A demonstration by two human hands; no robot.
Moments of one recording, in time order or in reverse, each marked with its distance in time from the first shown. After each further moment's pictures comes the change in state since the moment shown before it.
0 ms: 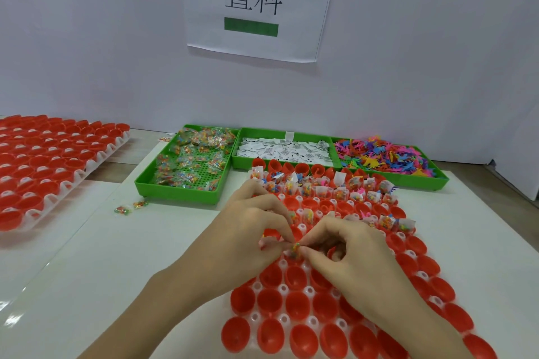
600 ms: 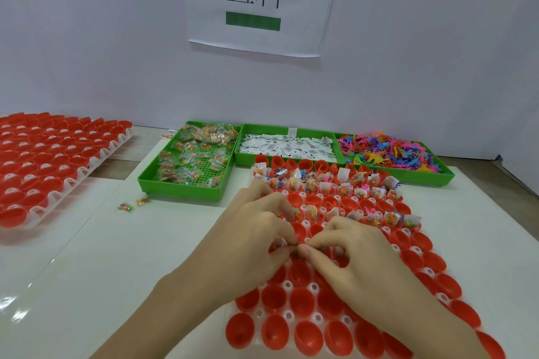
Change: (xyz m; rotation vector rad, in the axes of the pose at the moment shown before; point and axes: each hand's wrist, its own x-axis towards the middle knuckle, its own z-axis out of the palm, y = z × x) left_hand -0.003 0.010 0.000 0.149 -0.038 -0.002; right_hand -0.002 0.007 0.000 -0.222 -0.061 -0.100
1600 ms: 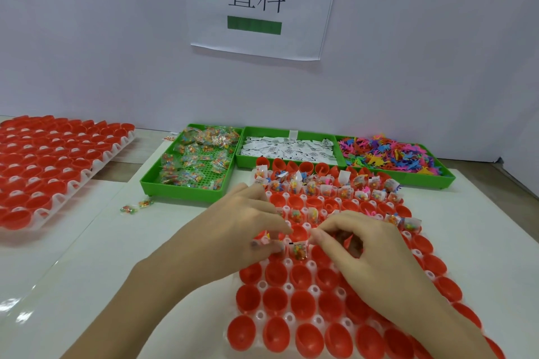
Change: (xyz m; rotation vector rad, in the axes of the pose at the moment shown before) left_hand 0.002 -0.033 -0.010 0.070 -0.037 0.205; right_hand 0.001 0.001 -0.009 0.123 0.128 0.012
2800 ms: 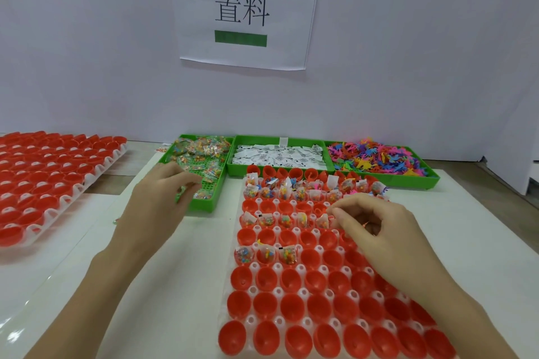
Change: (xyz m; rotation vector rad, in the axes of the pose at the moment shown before) left_hand -0.028 -0.078 -0.005 0.143 0.457 -0.431; right_hand 0.011 0.022 -0.027 0.109 0.134 0.077
